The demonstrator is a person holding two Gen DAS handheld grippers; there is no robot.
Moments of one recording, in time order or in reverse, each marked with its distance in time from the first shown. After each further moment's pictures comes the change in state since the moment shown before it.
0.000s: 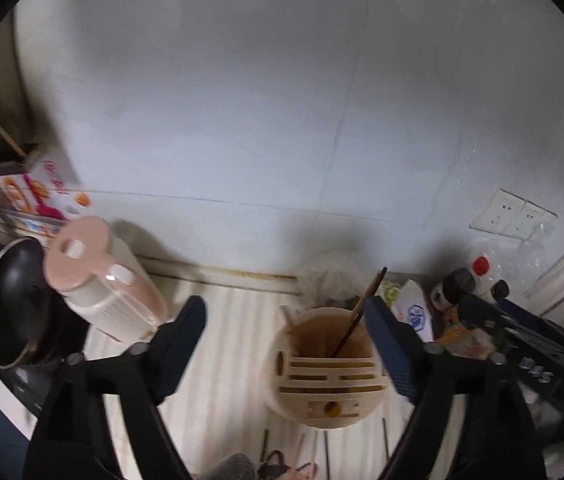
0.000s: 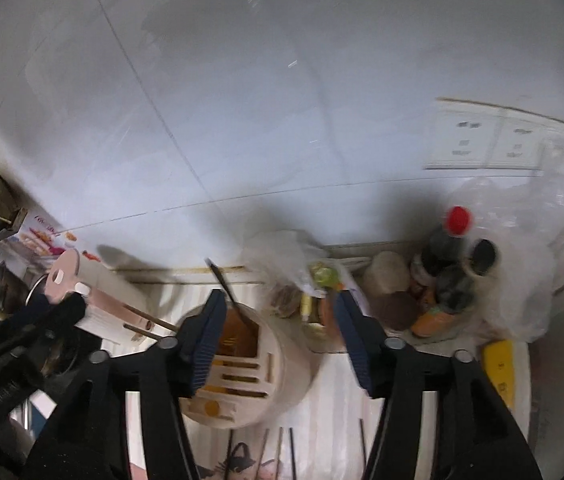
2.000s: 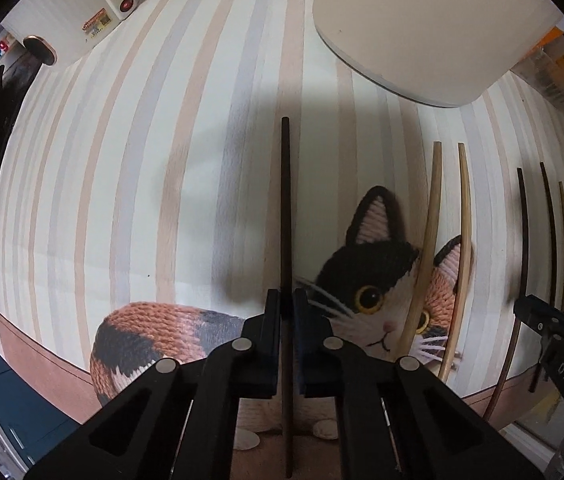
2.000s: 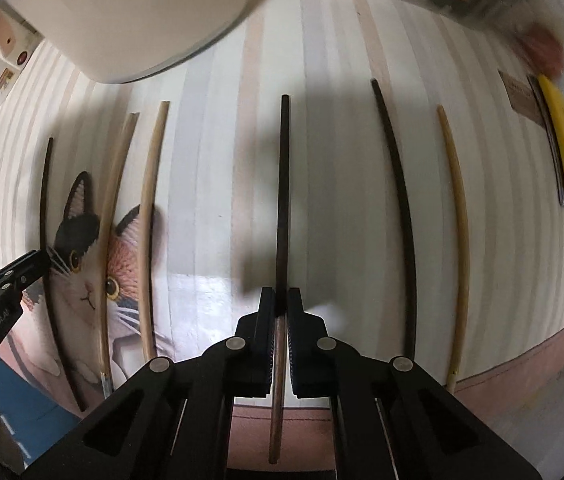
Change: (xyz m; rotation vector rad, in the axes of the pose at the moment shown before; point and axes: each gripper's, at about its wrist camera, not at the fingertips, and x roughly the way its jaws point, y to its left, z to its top) left arm 0.168 0.031 -0.313 0.053 0.634 0.086; right arm 0.156 -0.049 -0.332 -0.044 0.626 -0.197
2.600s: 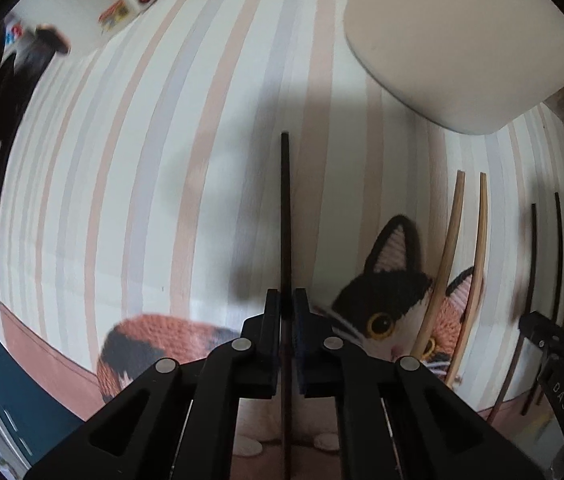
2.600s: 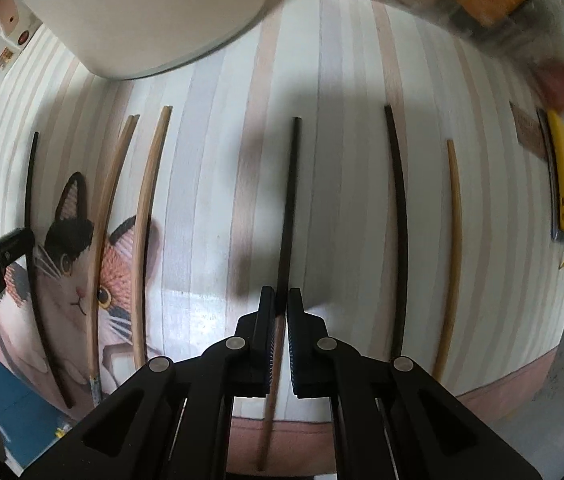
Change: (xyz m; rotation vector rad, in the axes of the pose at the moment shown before) left arm 0.002 0.041 0.038 -0.072 0.018 0.016; right arm 0.000 0.014 0.003 -0.063 0.034 -0.043
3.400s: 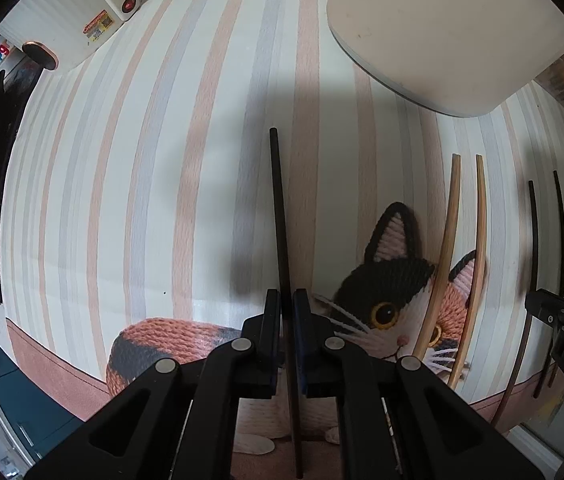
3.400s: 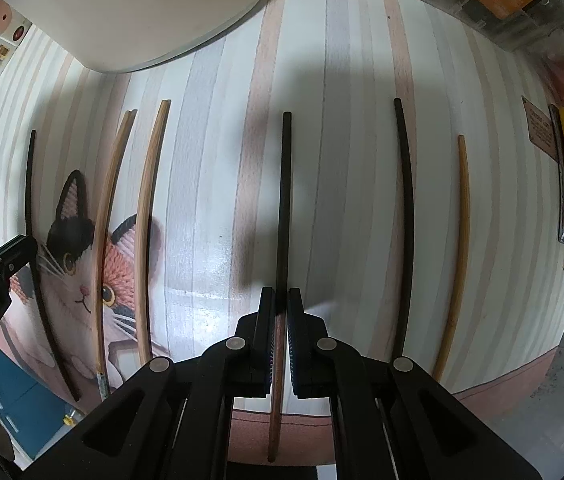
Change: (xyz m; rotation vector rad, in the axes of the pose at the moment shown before) left arm 0.008 -0.026 -0.004 0.065 0.004 0.027; right arm 0.005 0.005 0.051 -0.024 0.067 0.002
